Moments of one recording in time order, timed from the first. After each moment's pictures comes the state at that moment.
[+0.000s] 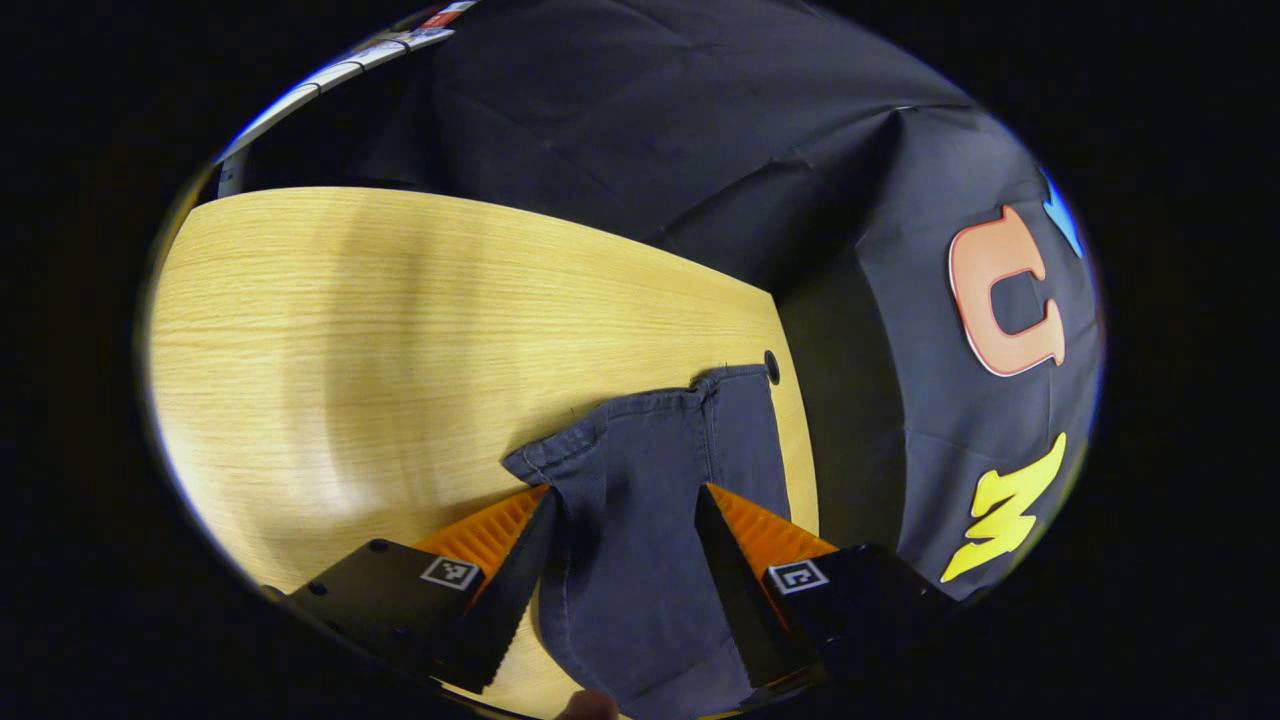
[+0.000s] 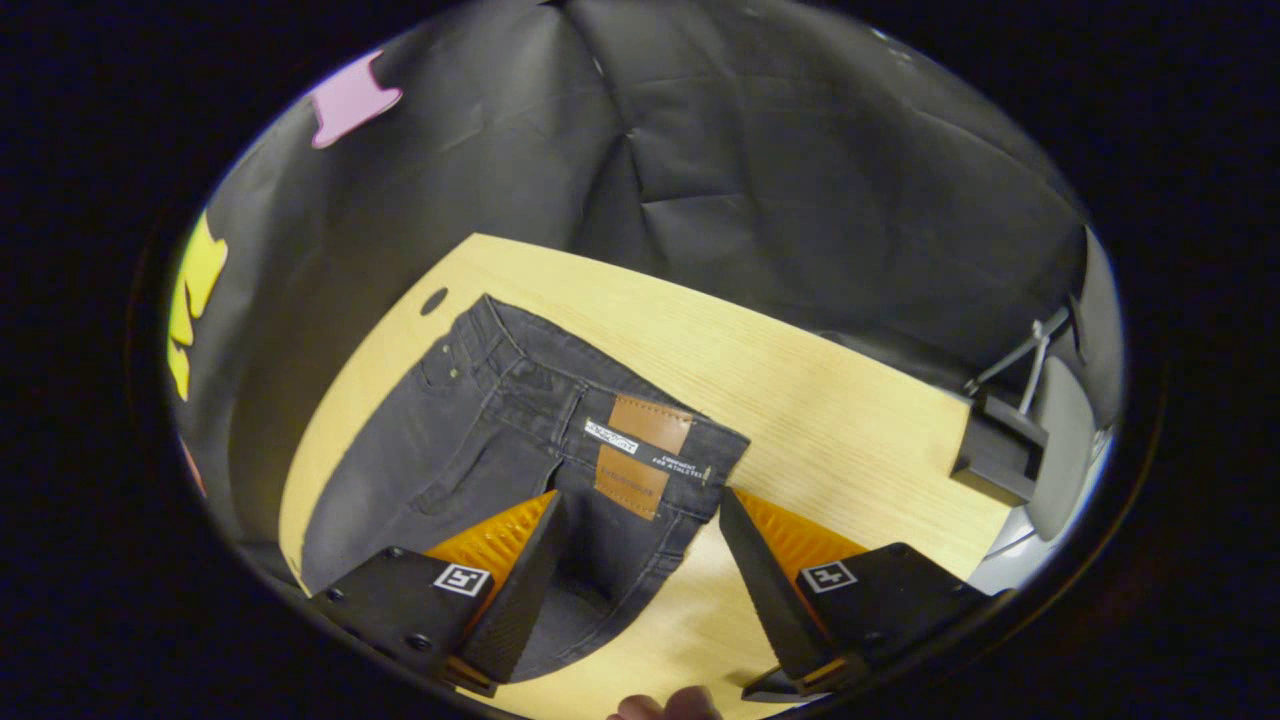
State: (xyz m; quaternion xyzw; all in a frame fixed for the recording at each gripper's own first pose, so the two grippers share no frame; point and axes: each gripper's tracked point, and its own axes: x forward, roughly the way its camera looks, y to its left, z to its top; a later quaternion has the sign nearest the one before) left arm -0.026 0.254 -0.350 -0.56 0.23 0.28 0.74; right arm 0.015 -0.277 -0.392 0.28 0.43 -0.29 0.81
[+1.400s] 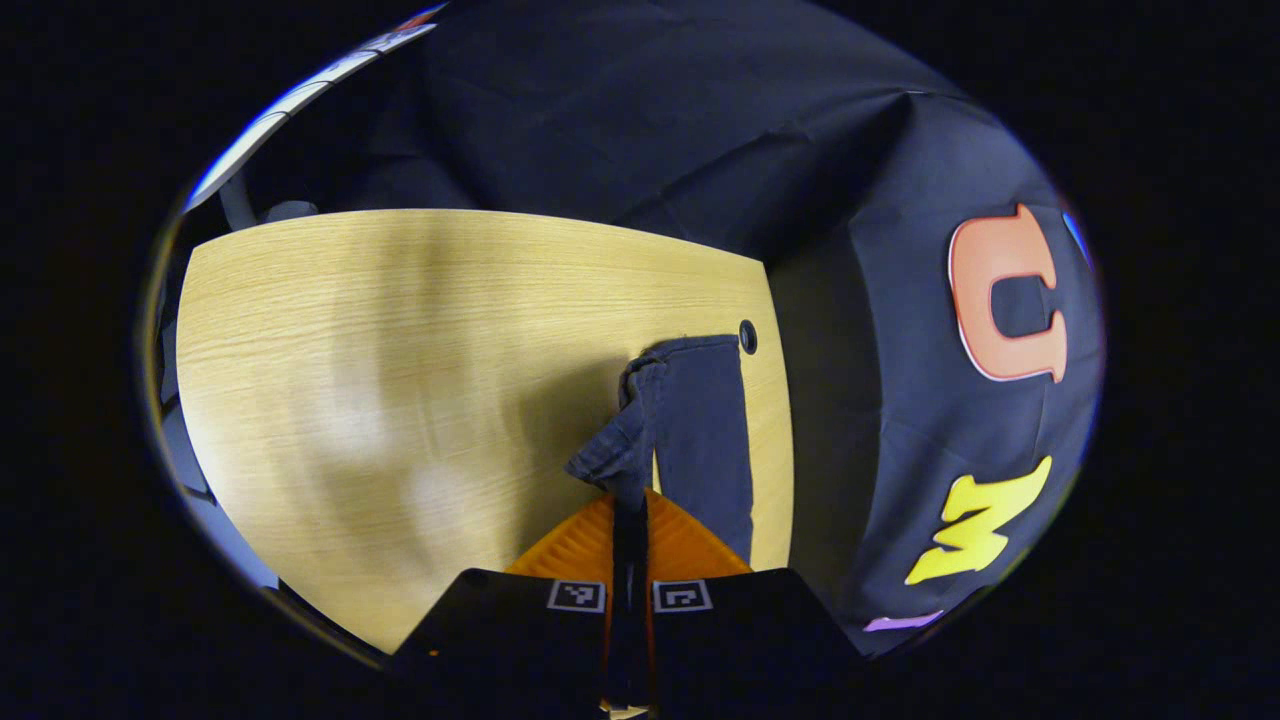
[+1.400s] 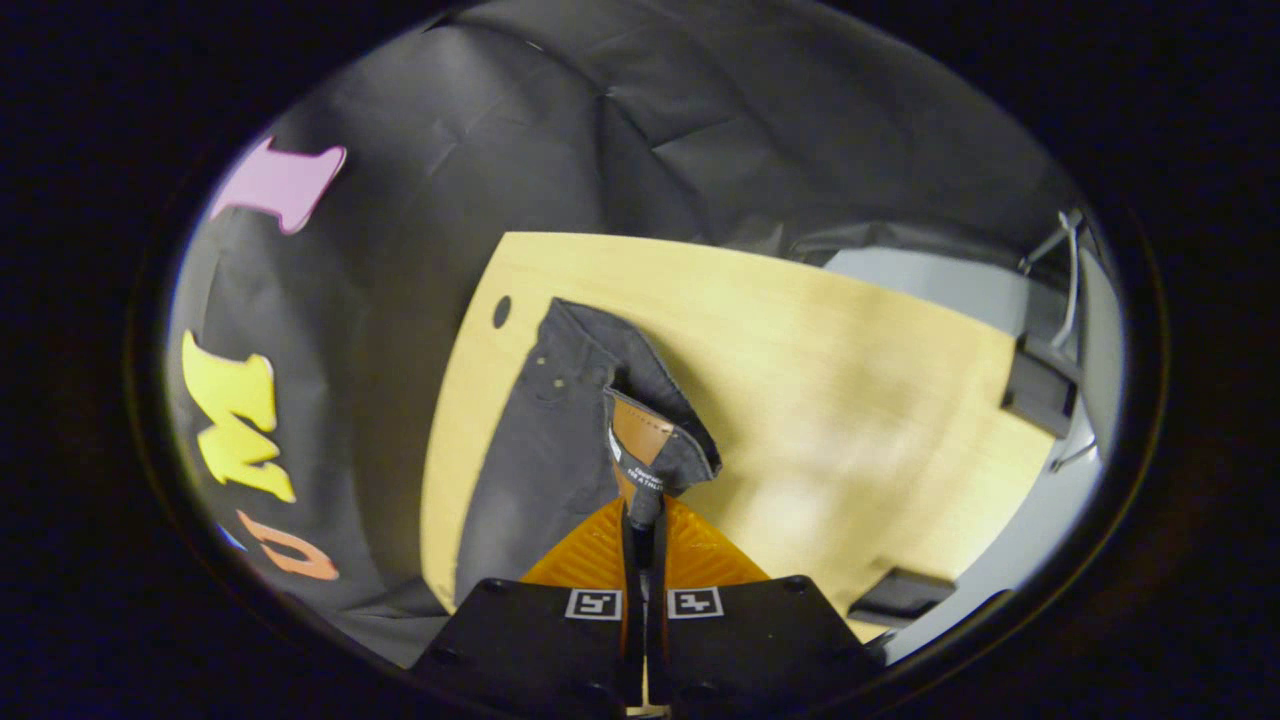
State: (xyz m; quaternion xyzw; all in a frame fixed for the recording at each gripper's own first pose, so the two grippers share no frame) left arm -0.014 0.244 -0.261 -0.62 0.30 0.26 0.68; right arm 0.057 -0.238 -0.288 0.54 0.45 -0.17 0.69
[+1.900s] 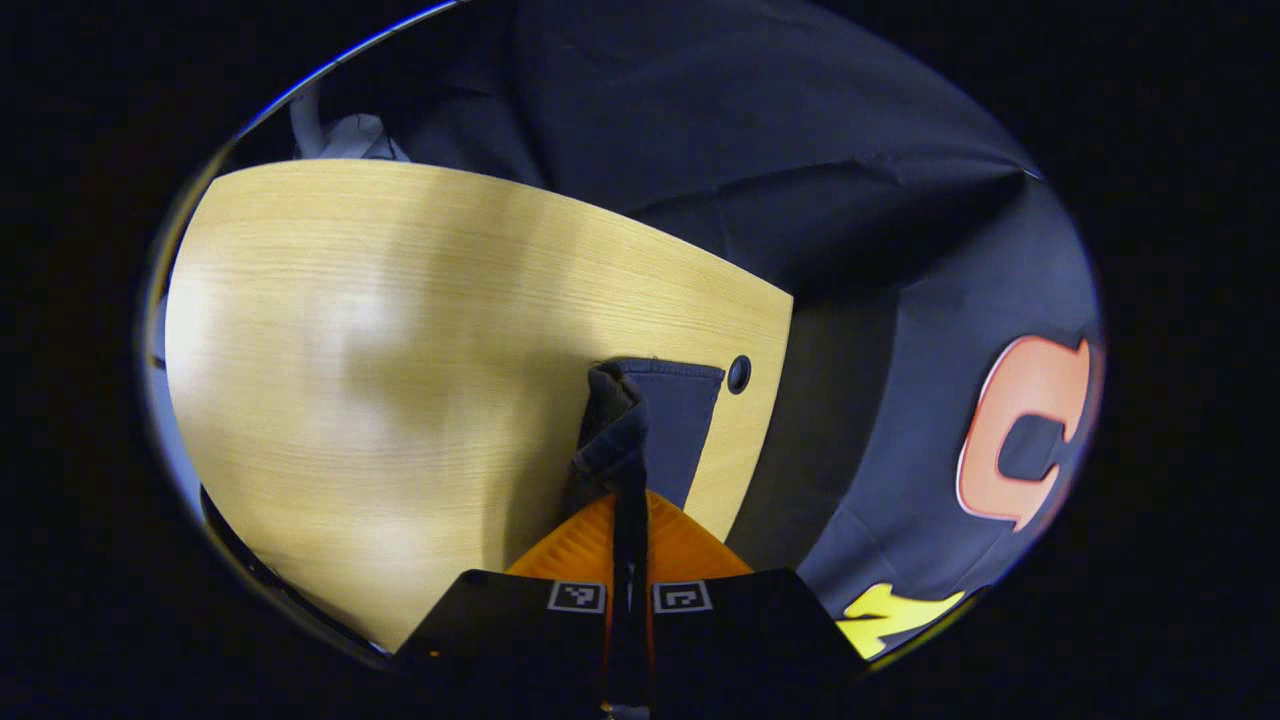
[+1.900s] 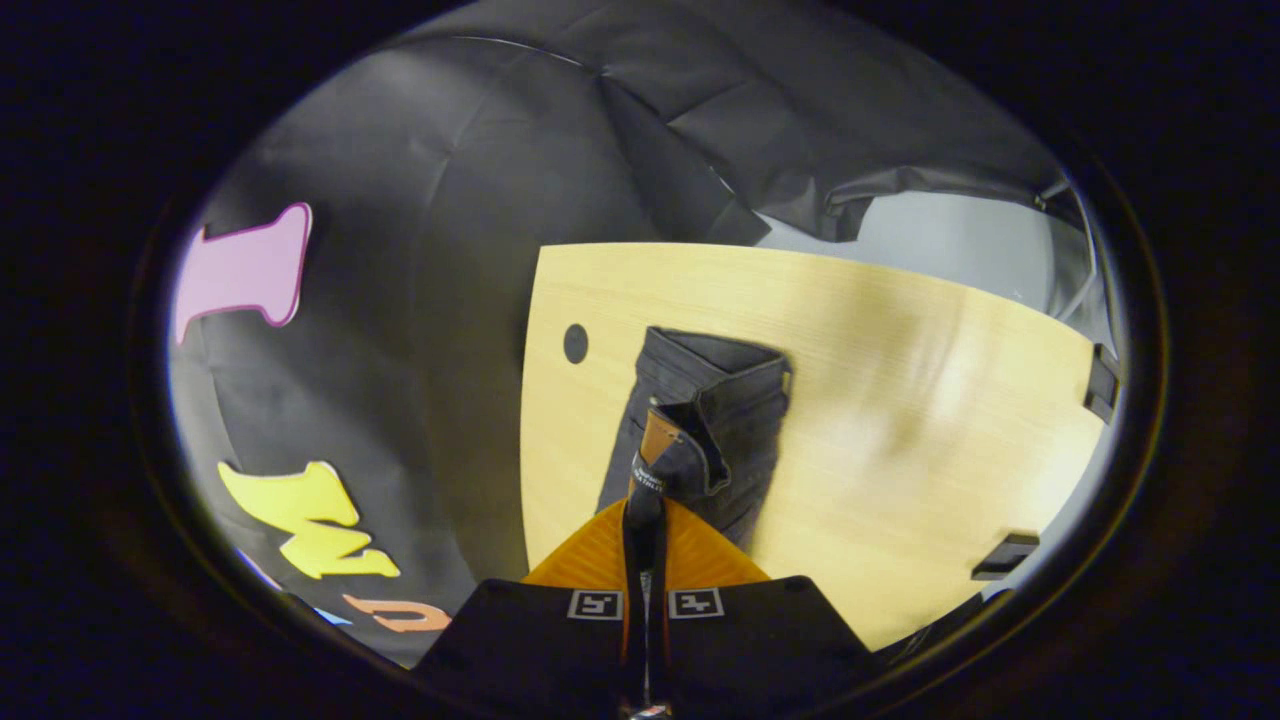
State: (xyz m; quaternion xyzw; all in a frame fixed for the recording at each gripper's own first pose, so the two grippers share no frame) left arm 0.081 0.273 -0.250 -0.72 0.29 0.31 0.56; right arm 0.195 -0.248 -0.254 0.61 0.45 -0.16 0.63
